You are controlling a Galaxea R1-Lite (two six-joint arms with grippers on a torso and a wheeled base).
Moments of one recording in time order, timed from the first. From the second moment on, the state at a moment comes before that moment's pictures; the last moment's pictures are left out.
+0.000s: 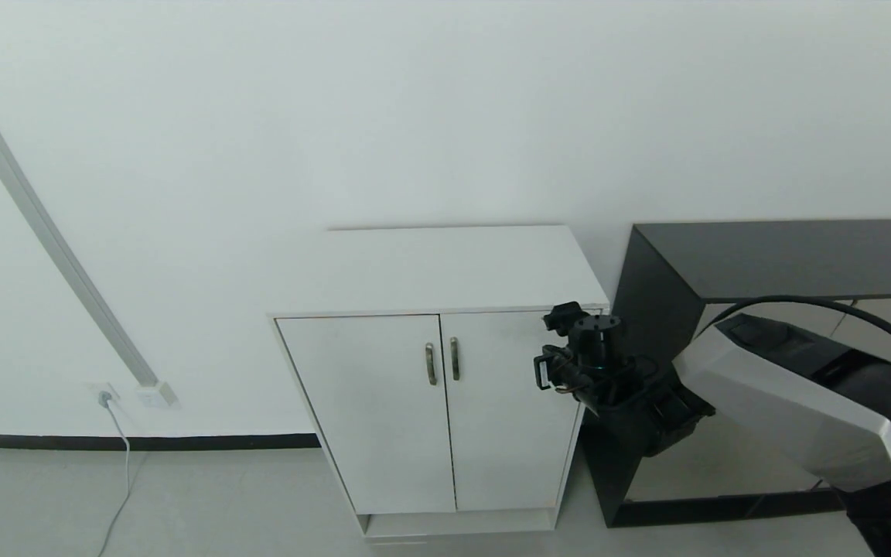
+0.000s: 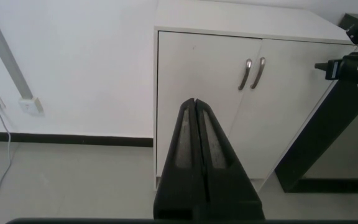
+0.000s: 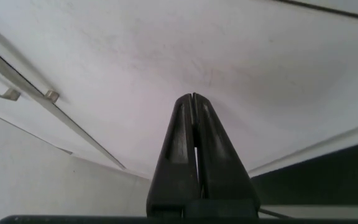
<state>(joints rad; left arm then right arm) 0.00 0.00 0.00 0.00 0.06 -0.07 0.50 2.47 -1.33 -0.88 -0.22 0.01</state>
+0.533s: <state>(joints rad) 0.00 0.00 0.00 0.00 0.06 -0.07 0.49 2.23 -0.92 -1.07 -0.22 0.01</state>
